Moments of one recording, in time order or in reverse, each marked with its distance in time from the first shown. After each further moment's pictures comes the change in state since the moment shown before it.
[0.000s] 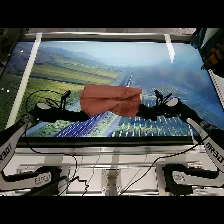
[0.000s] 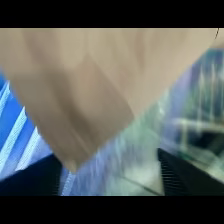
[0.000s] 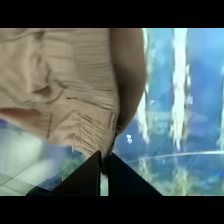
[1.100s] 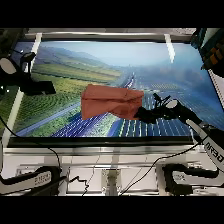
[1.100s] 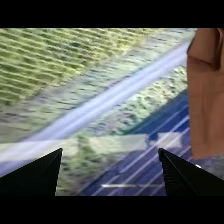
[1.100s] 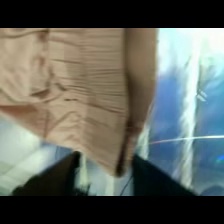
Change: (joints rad) left arm 0.124 0.064 0.671 0.772 -0.448 -0.691; right arm 0.000 -0.016 -0.042 -0.014 -0.003 0.005
